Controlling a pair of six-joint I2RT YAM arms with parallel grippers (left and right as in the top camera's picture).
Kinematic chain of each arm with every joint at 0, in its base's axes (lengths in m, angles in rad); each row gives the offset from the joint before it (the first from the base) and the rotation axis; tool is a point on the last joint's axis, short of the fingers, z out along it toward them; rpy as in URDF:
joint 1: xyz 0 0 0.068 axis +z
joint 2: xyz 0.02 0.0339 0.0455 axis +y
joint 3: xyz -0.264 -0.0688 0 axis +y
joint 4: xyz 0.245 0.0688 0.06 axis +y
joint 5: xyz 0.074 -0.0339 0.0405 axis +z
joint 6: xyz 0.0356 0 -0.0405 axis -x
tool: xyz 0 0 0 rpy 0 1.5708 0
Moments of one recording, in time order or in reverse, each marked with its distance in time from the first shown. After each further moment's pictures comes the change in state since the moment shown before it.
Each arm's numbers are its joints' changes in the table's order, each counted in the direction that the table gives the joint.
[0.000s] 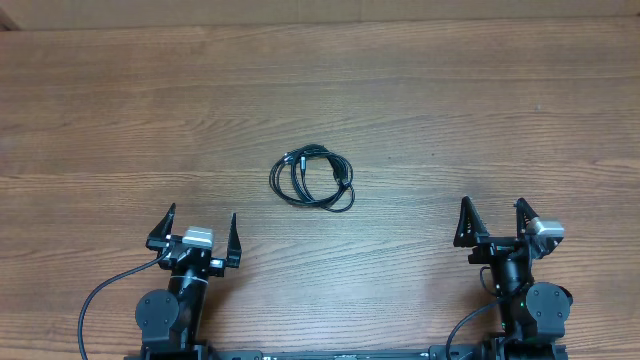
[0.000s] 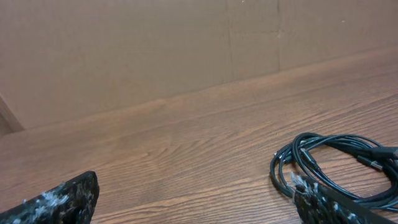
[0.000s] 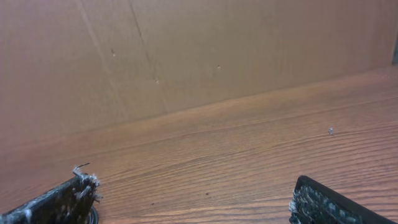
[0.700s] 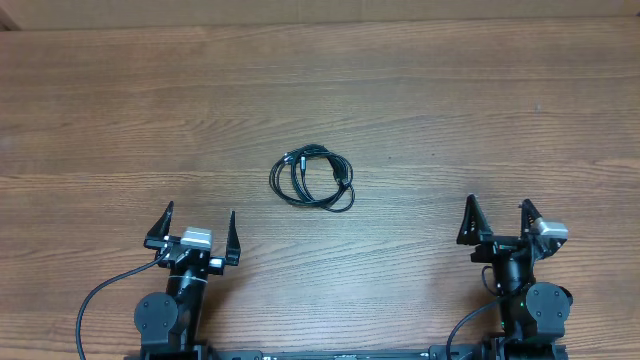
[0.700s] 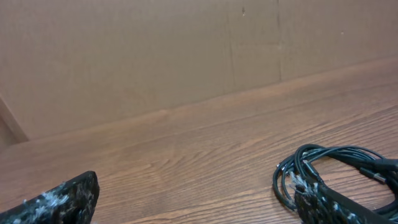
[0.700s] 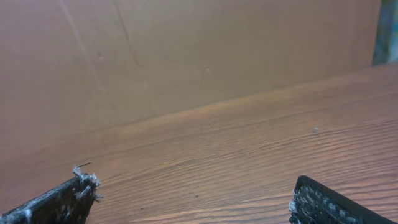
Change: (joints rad) left arm 0.000 0.000 0.000 -0.045 -0.002 0.000; right arm 0.000 0.000 0.000 0.002 -0.047 0.000
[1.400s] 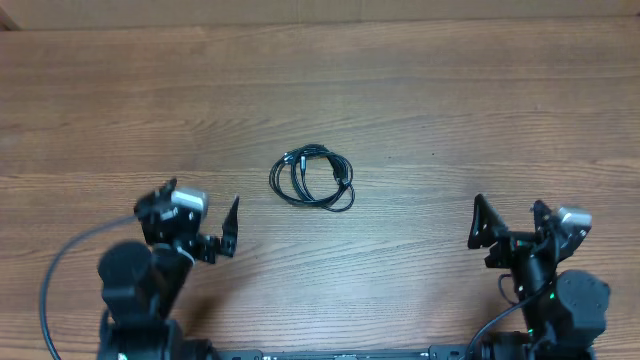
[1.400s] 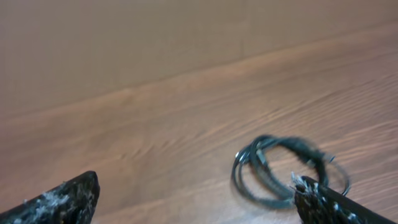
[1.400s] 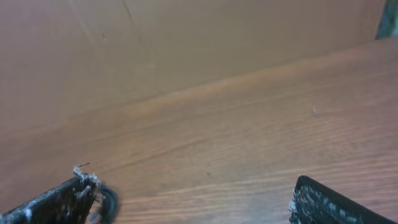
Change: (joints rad) left arm 0.000 0.500 -0.566 0.367 -0.145 0.000; right arm 0.000 0.248 -0.467 0.450 0.040 -0.020
